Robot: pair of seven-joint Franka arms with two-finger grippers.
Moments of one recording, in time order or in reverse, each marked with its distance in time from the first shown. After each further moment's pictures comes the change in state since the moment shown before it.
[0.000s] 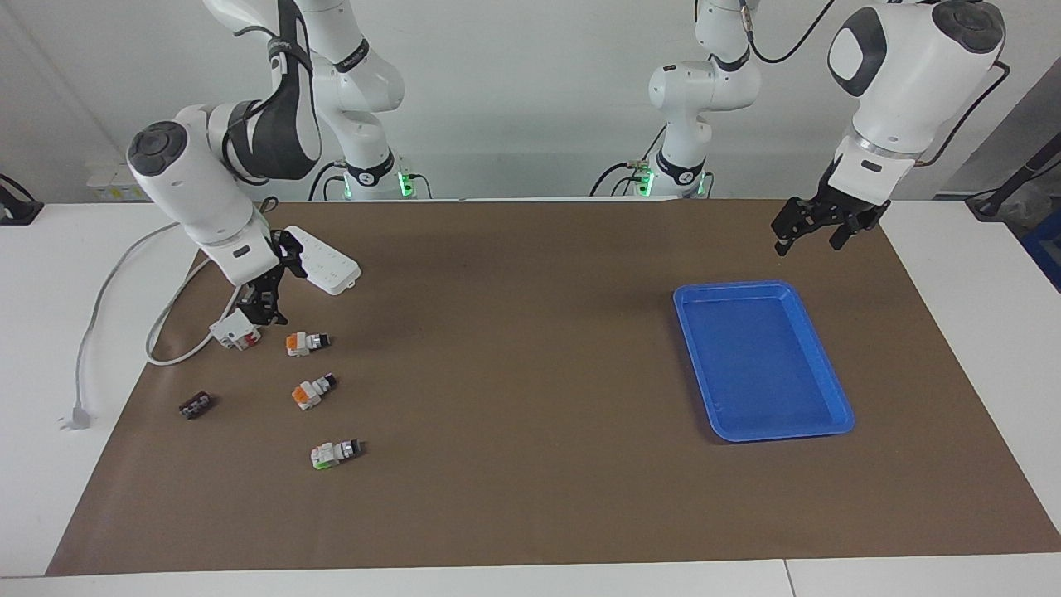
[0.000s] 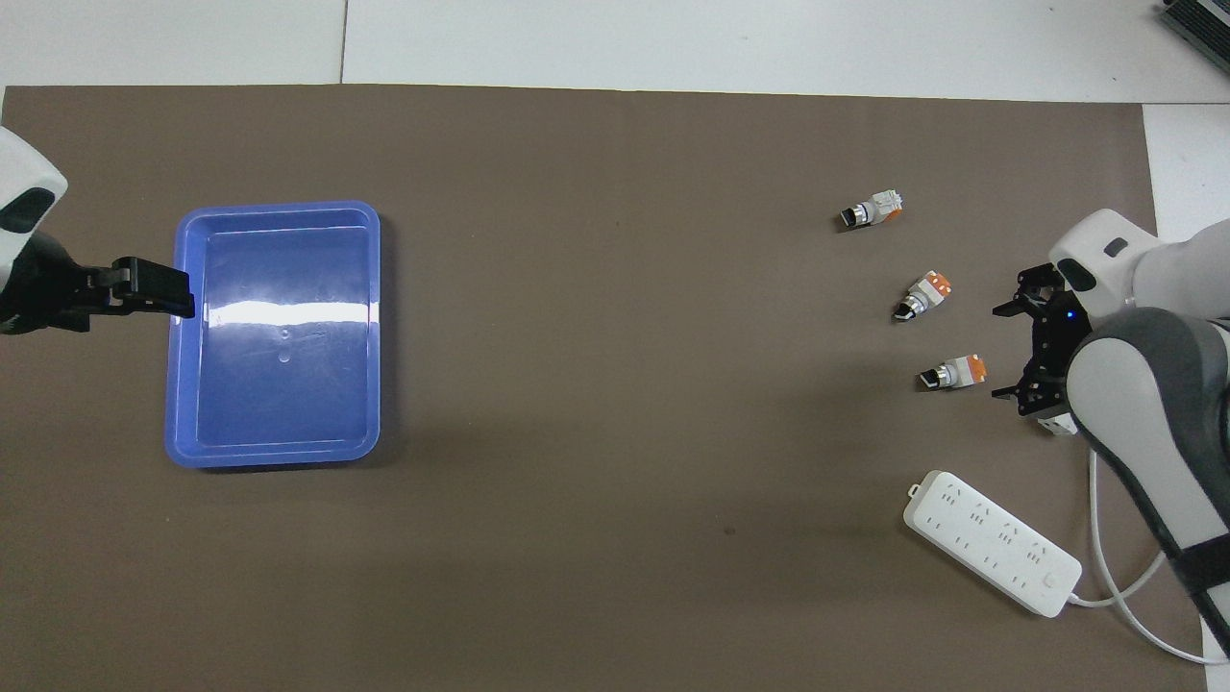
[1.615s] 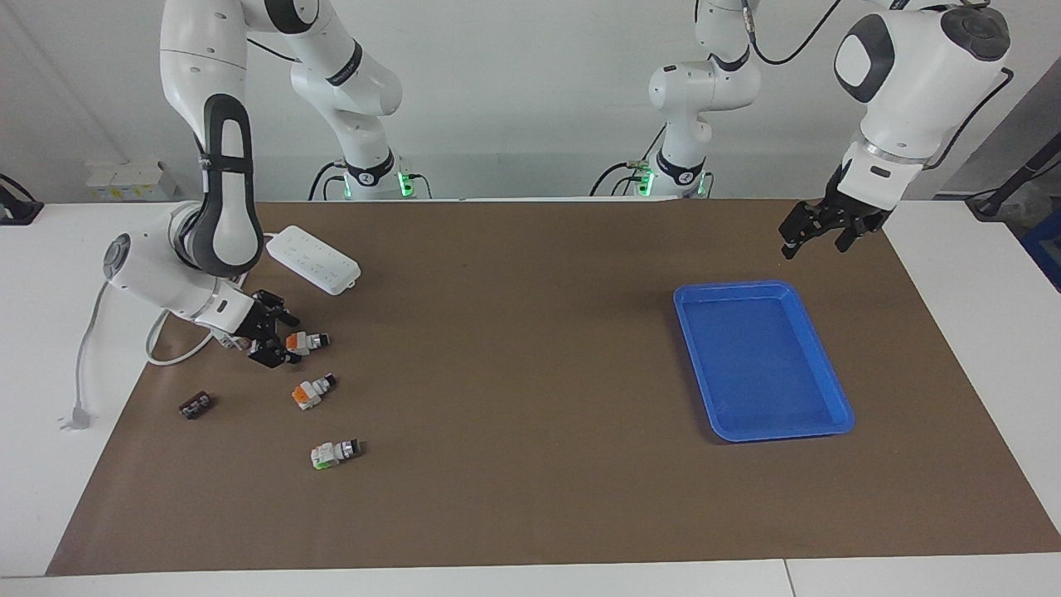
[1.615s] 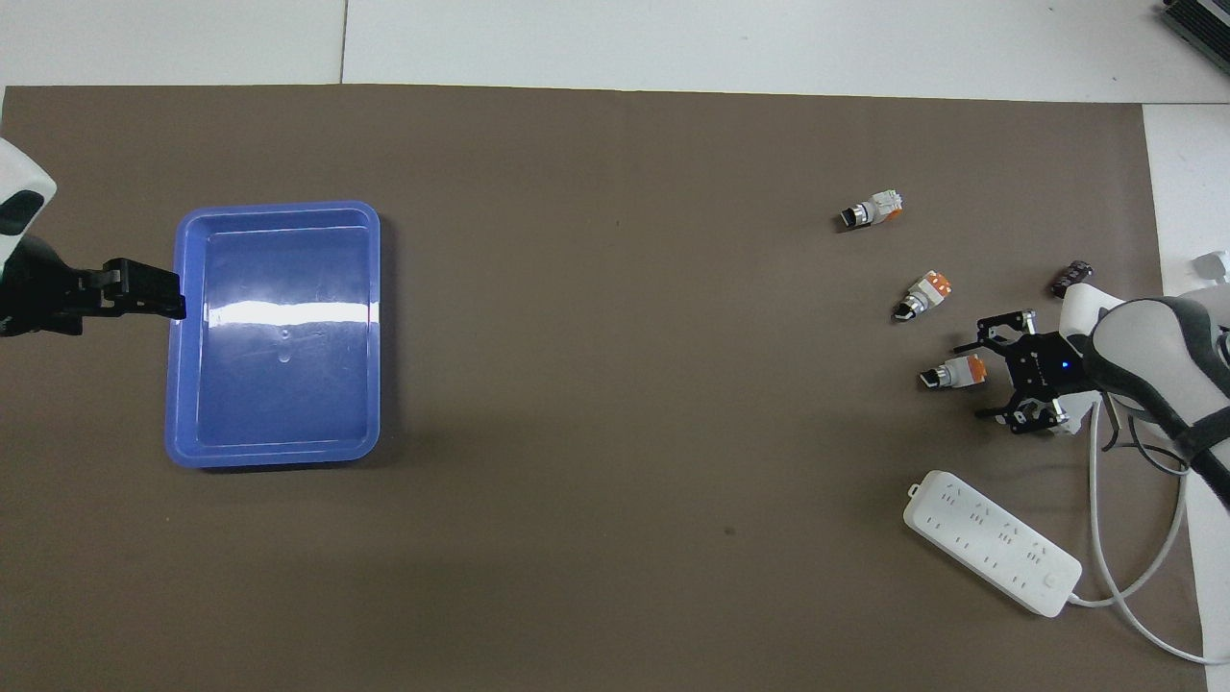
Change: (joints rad) left arm 0.020 0.000 -0.001 -0.019 0.000 0.016 0.001; right arm -0.191 0.266 -0.001 -0.060 0.337 0.135 -0.777
